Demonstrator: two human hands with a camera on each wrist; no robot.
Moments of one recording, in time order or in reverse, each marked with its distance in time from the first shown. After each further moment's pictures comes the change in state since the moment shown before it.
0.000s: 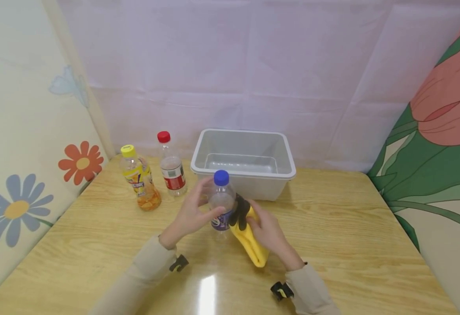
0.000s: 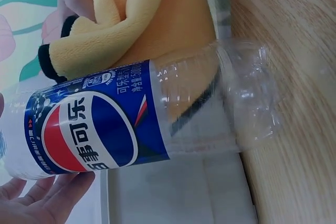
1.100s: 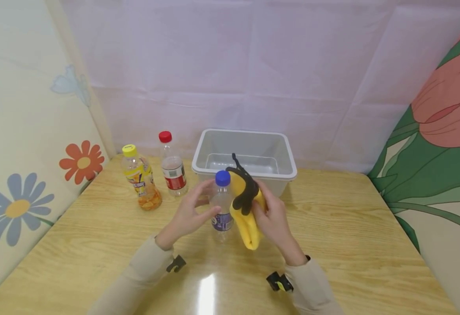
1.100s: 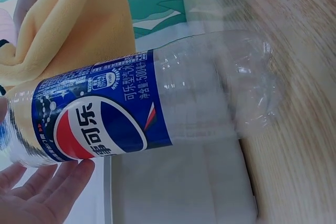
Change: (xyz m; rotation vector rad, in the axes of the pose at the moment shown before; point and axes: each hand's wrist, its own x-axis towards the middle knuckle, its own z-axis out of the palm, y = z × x) left_hand -0.003 -0.004 -0.008 -0.058 -0.027 0.055; right_hand 0.023 -0.027 -0.021 0.236 0.284 -0.173
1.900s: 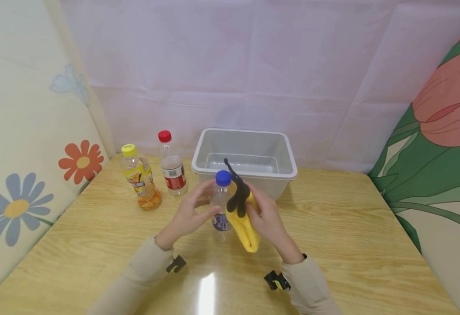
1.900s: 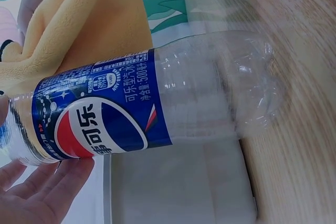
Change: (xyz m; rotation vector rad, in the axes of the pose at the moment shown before) left_hand -0.001 -0.003 0.000 -0.002 -0.004 0.036; right_hand 0.002 0.005 0.010 -0.112 -0.102 -0.036
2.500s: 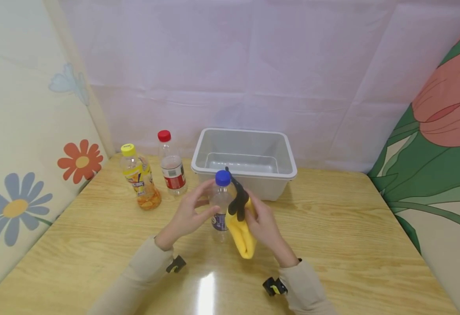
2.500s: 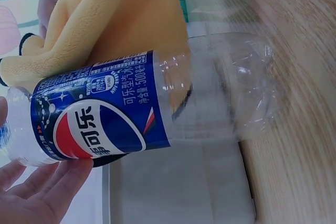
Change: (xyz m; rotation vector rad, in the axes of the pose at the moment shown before) left_hand 0.001 0.000 0.001 -0.014 0.015 0.029; right_hand -0.017 0.011 0.010 0.091 -0.066 0.134
